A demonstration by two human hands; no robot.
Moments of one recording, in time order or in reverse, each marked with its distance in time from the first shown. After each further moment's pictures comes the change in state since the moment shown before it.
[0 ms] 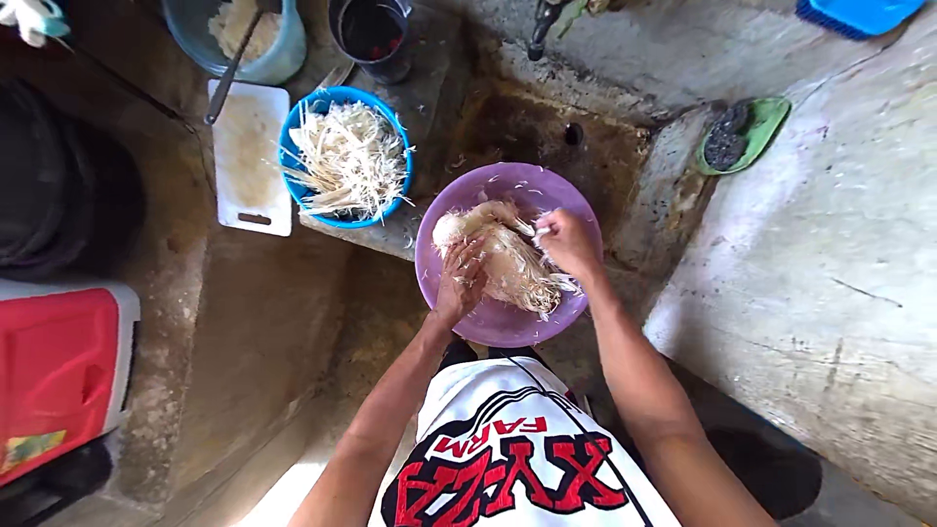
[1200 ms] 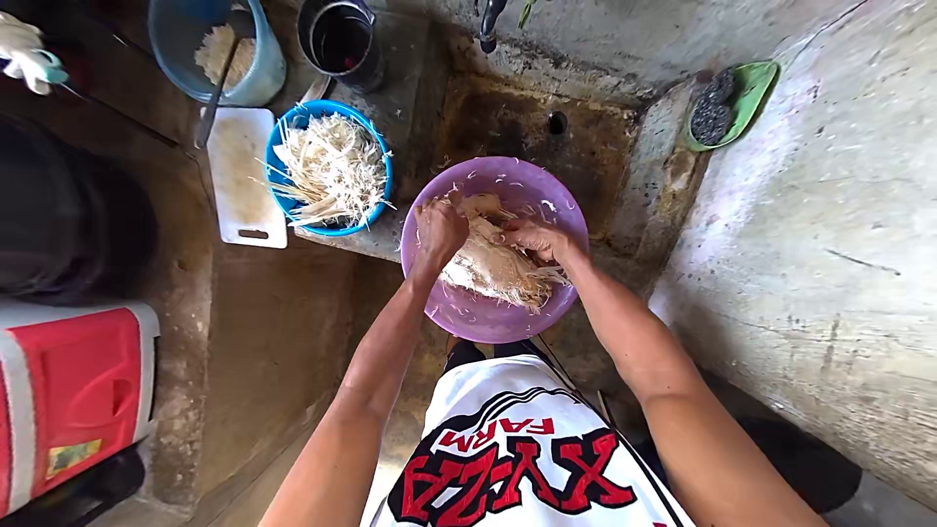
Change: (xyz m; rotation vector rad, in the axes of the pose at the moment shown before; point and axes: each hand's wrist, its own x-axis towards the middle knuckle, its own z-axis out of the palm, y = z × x) left_hand 0.130 0.018 -0.027 0.420 -0.171 -0.433; right_hand 0.045 0.038 0.035 0.440 -0.530 0.147
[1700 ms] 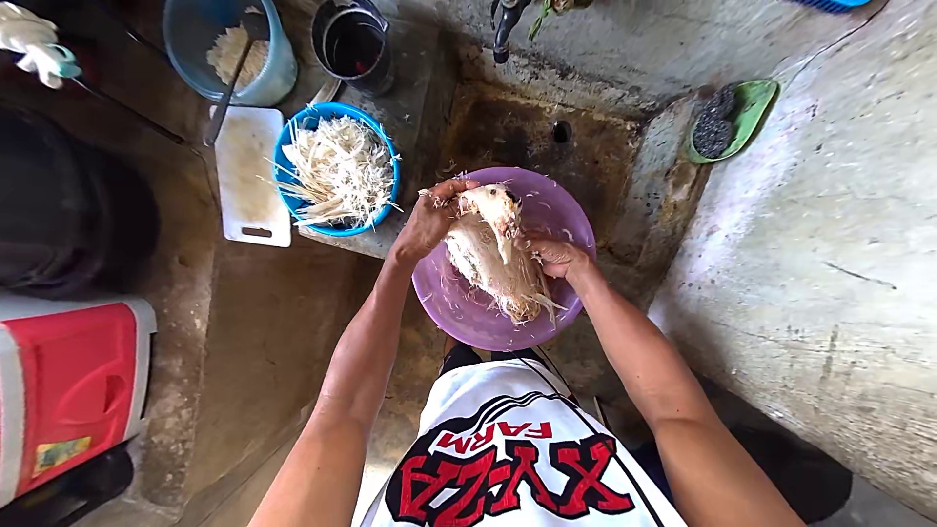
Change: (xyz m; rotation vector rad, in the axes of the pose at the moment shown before) left_hand -0.007 -0.019 -0.054 -1.030 -0.180 0.331; right_hand -0.031 0.017 0.003 0.433 -0.026 -0.062
